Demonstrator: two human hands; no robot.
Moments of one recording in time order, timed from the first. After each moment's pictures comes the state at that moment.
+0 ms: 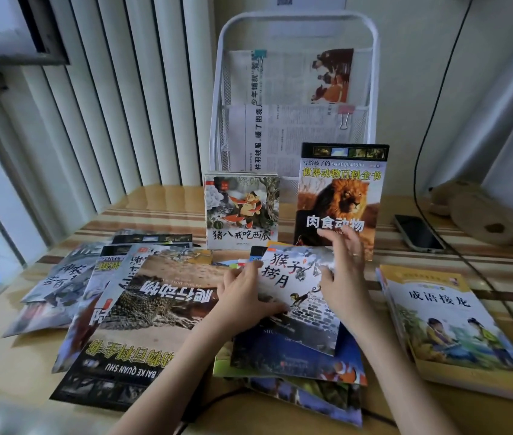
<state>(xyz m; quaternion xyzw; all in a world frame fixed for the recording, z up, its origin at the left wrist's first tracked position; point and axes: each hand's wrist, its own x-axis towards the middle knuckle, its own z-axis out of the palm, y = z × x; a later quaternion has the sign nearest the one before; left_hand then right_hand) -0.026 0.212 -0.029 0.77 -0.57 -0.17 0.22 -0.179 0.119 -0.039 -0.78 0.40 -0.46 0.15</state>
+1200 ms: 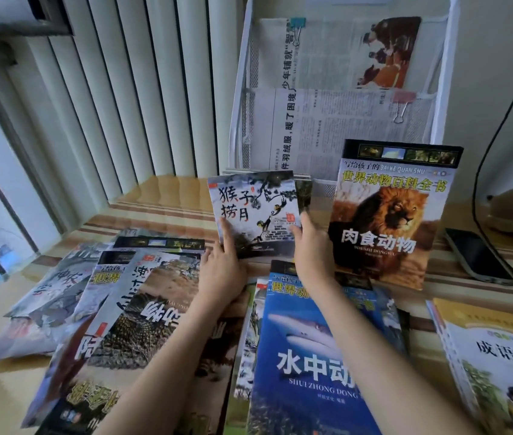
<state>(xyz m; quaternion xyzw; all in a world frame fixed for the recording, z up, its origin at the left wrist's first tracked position) 0.085 0.113 -0.077 0.84 -0.49 -0.02 0.23 -0.045 0.017 -0.050 -0.79 0.46 -0.39 0.09</state>
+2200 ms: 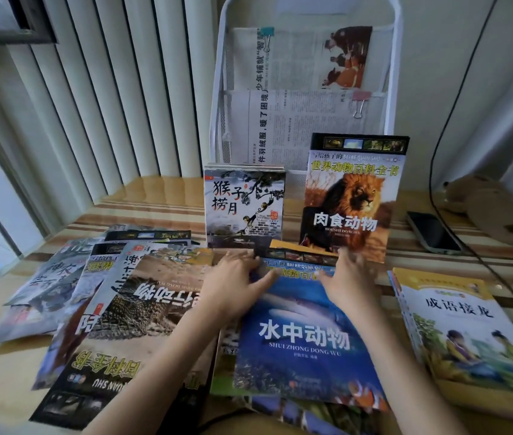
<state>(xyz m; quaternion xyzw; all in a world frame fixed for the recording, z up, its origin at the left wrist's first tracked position) 0.013 0.179 -0.041 0.74 -0.63 -0.04 0.22 -0.167 0.093 -0.037 -0.76 0.63 -0.13 0.13</state>
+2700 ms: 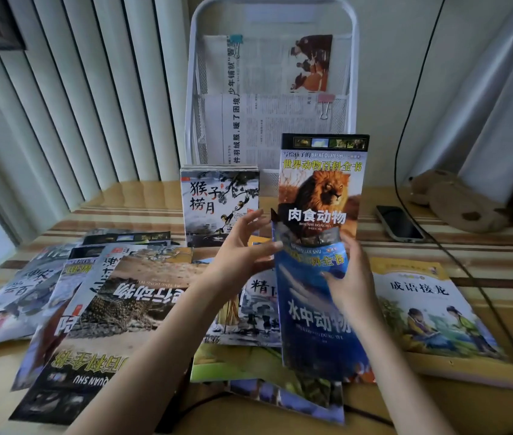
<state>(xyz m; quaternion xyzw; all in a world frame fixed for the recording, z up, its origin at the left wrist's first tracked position) -0.031 0.165 -0.004 0.48 -0.44 -0.47 0.59 -0.213 0.107 -0.055 -0.68 0.52 -0.46 0.24</state>
